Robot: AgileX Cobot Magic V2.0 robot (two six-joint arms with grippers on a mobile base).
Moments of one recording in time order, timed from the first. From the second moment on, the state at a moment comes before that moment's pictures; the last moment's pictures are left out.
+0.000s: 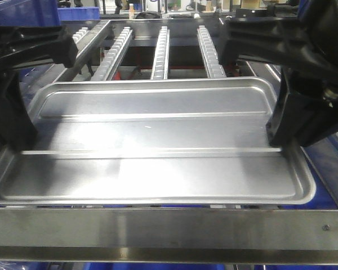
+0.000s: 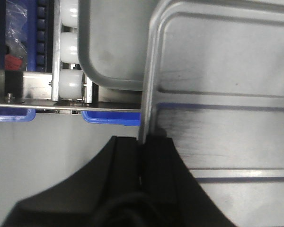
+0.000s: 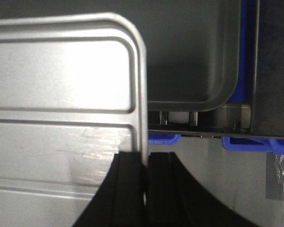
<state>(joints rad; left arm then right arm) -0.89 1.22 -0.83 0.32 0.79 -1.04 0.87 1.21 -0.79 -0.43 0.74 1.21</state>
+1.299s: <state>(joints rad) -0.89 1.22 -0.83 0.32 0.79 -1.04 0.87 1.21 -0.79 -0.43 0.74 1.21</state>
